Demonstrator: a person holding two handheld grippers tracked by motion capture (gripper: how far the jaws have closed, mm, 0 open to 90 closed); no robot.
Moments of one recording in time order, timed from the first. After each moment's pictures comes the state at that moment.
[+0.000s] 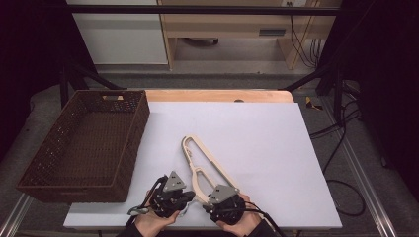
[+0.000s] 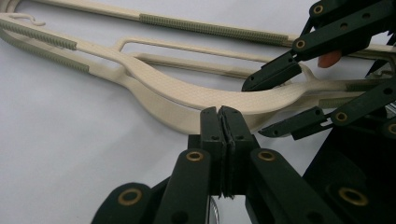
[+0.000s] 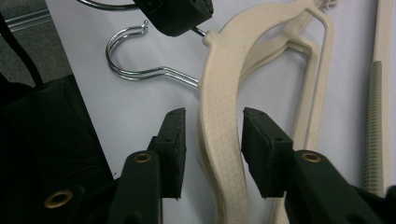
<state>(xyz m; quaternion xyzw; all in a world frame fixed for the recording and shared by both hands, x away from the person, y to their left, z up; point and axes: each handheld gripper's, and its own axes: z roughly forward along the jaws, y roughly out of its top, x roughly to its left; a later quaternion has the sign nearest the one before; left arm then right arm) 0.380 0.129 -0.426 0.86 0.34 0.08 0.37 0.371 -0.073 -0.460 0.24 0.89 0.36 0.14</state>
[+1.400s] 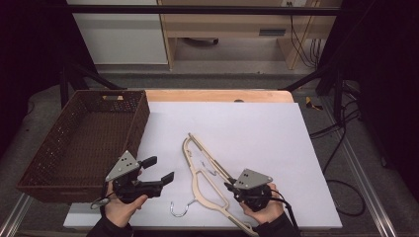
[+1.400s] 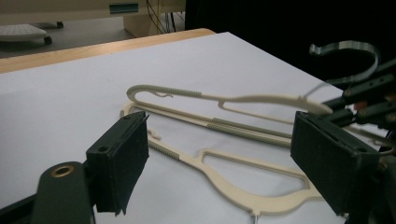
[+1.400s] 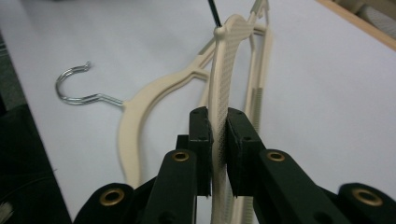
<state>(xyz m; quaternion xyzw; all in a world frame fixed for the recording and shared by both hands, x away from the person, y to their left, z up) 0.393 0.206 -0.380 0.75 0.35 0.17 0.53 0.386 -0.134 -0.413 0.26 0.85 0.40 0.21</state>
